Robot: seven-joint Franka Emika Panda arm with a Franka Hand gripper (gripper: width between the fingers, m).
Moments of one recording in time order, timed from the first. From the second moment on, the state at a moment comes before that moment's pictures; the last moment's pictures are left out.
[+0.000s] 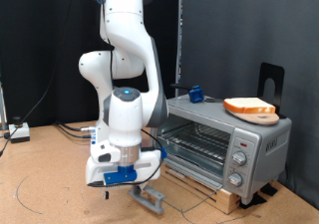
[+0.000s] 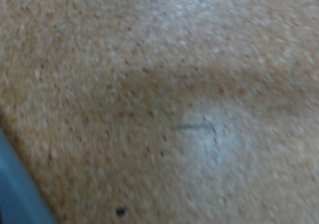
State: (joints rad) arm 0.00 0.30 -0.18 -2.52 0.06 2.83 0.62
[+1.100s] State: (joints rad) arm -0.07 0.13 -0.21 -2.55 0.07 2.71 0.50
